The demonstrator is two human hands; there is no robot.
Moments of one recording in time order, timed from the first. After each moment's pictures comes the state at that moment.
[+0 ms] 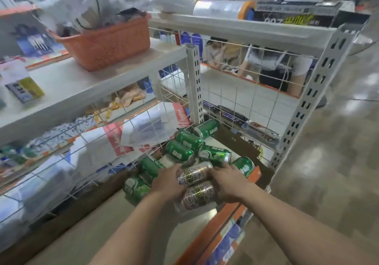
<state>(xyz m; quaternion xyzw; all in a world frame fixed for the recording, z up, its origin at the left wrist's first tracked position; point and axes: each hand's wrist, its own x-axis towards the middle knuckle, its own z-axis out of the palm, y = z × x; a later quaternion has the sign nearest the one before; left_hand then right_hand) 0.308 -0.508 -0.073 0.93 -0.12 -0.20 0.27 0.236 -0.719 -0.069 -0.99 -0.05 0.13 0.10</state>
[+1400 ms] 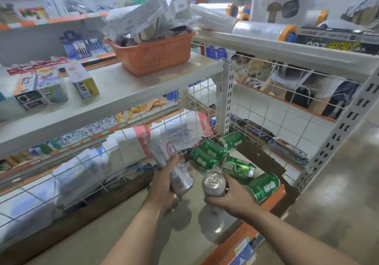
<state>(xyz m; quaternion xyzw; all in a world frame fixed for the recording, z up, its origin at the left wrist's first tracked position) 0.298 -0.452 -0.028 0.47 0.10 -0.16 0.86 0.232 -0.653 -0.072 -0.83 0.06 0.04 0.56</state>
